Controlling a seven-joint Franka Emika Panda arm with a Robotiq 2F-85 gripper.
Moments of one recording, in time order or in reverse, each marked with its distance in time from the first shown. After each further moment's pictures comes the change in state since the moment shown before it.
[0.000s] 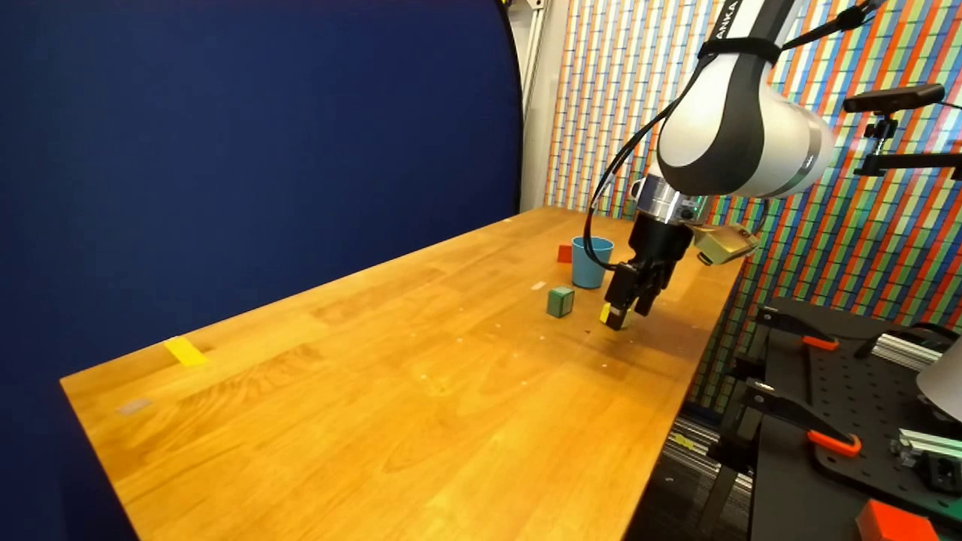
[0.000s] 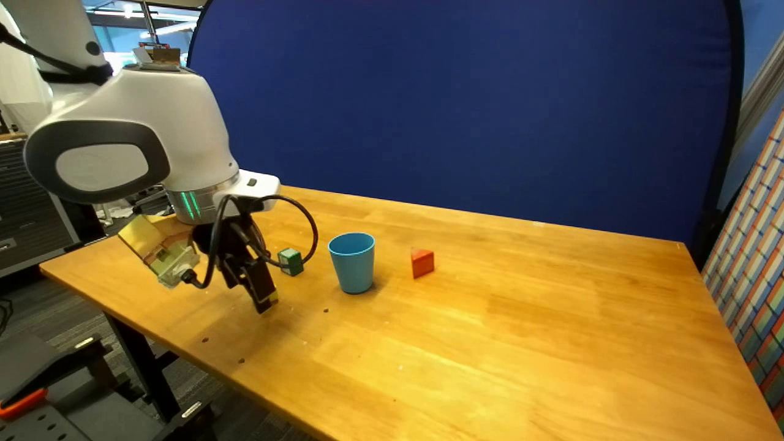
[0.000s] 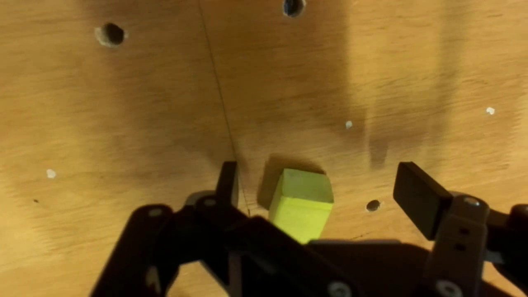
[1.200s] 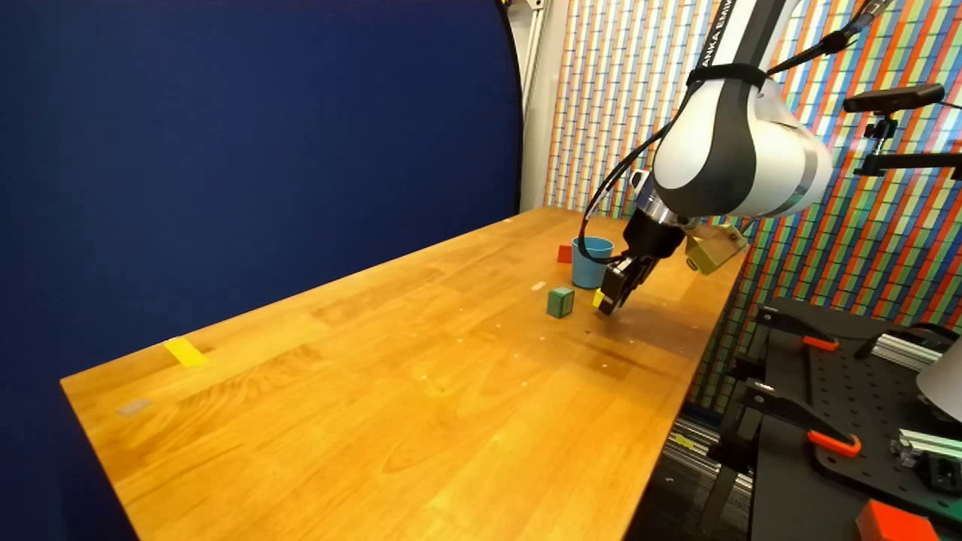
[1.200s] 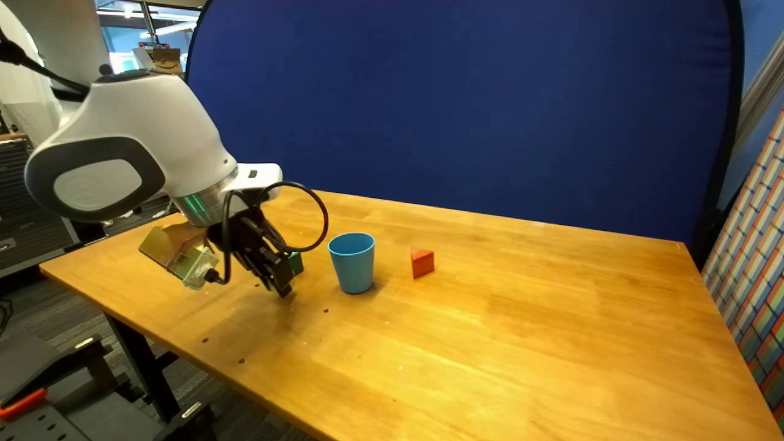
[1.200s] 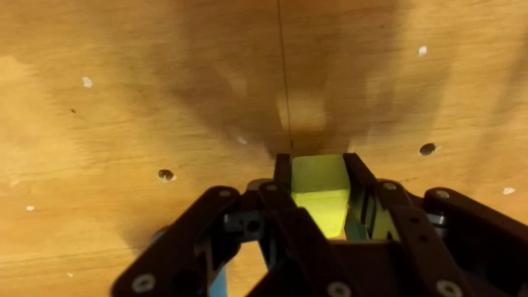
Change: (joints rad) arm -0.049 0.087 0.058 0.014 0.041 0.283 -0.094
